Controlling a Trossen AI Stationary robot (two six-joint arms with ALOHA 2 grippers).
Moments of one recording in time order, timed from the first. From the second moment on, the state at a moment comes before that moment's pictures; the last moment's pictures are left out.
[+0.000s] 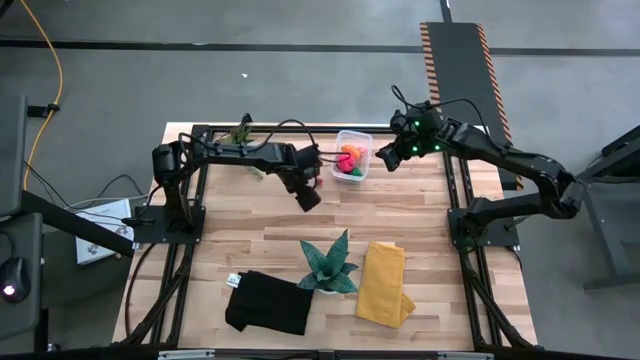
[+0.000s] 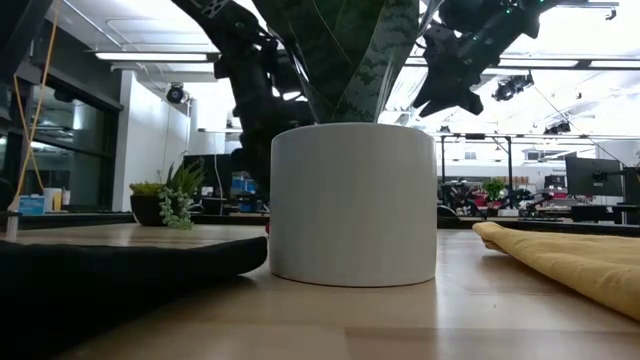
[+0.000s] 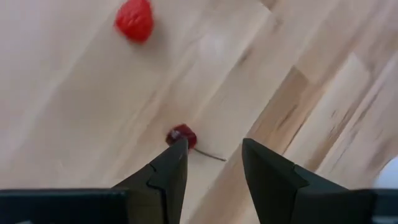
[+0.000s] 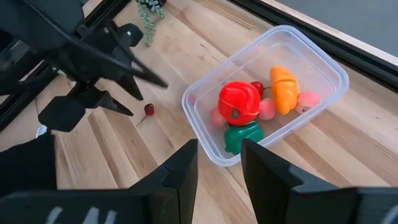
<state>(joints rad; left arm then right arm) 0.42 1.85 1.28 -0.70 0.17 -0.35 -0.61 1.18 0.99 -0.56 -0.26 0.31</state>
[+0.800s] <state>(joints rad) 0.41 1.85 1.28 -0.78 0.07 -0.95 -0.62 1.18 0.99 -0.56 -0.40 0.06</state>
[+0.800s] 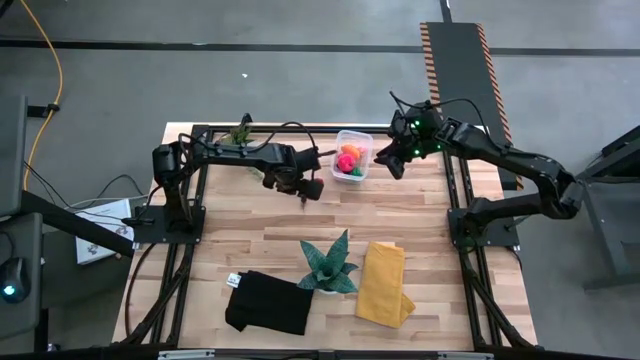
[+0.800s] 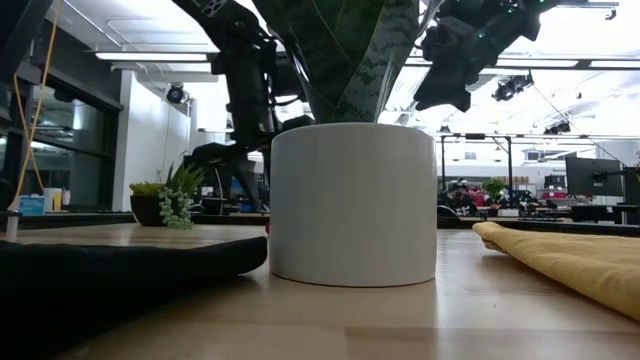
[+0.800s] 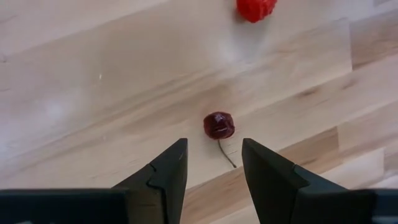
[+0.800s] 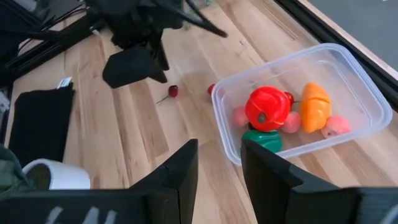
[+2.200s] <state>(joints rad) 0.37 1.96 1.44 -0.90 0.04 -0.95 -0.69 1.18 0.99 -0.59 -0.48 -0.03</state>
